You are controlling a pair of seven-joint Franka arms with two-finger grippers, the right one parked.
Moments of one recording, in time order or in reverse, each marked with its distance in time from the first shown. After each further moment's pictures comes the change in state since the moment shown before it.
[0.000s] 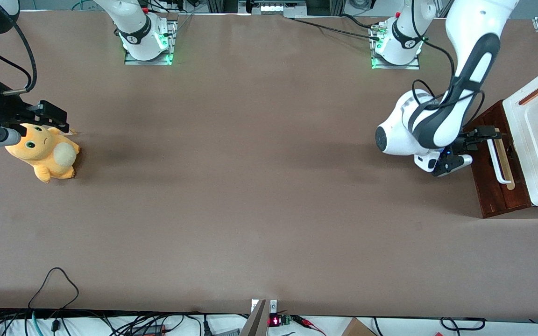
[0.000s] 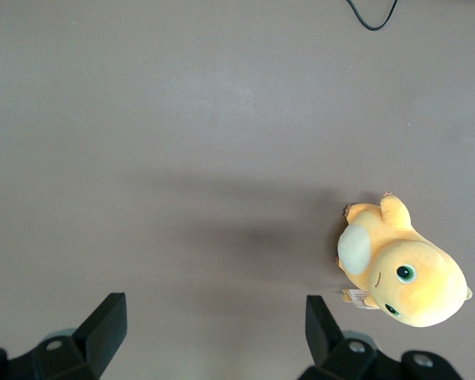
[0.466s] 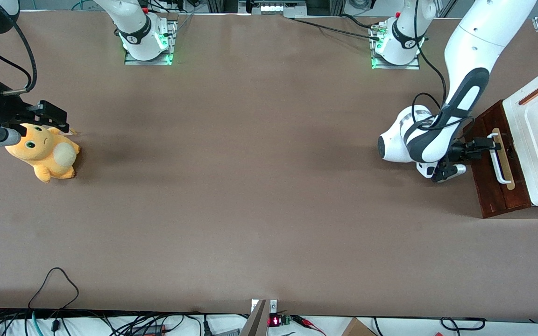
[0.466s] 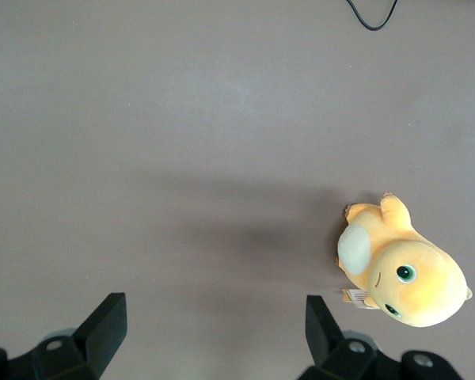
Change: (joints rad) arm 0.052 0.129 0.001 -0.004 0.146 -0.028 -0.084
